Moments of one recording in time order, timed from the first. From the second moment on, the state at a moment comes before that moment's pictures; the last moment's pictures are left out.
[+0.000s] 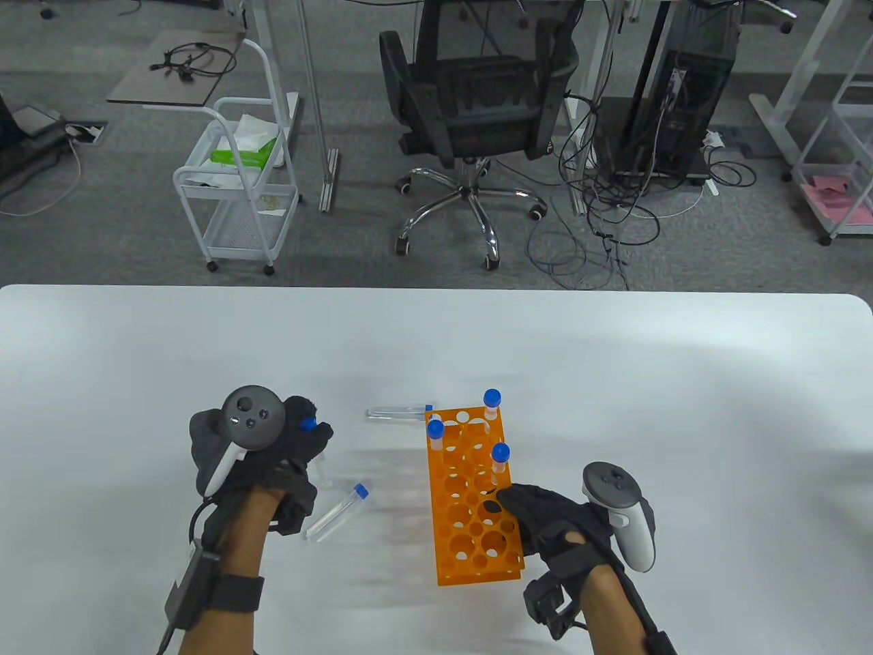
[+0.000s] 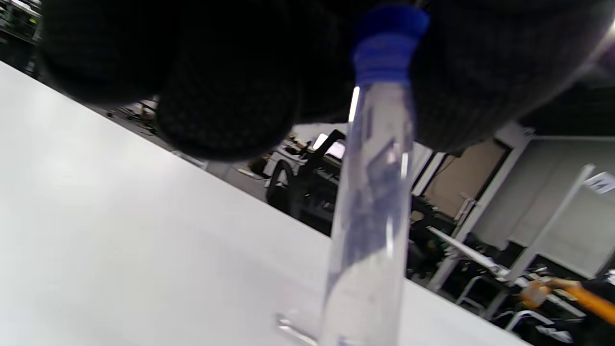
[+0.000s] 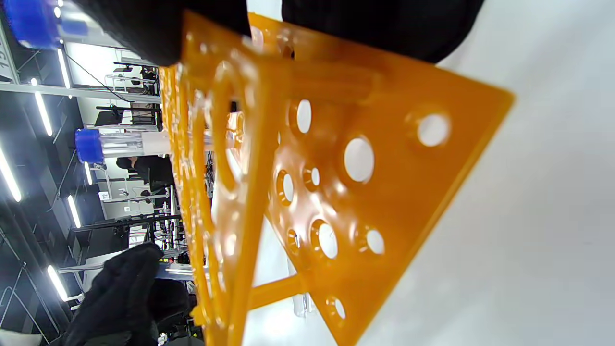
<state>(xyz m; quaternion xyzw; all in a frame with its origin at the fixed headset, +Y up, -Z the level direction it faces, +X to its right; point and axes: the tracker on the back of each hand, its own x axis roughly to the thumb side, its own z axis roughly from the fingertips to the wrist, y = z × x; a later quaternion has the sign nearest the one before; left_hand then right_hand) -0.228 -0.658 -0.350 0.07 0.00 0.28 0.96 0.168 -0.730 -0.299 -0.03 0.29 0.75 0.59</state>
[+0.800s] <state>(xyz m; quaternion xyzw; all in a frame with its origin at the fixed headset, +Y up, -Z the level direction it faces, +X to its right) -0.113 -0.603 -0.297 0.15 -0.22 0.25 0.93 0.168 -0.733 -0.298 -0.04 0.30 0.74 0.60</state>
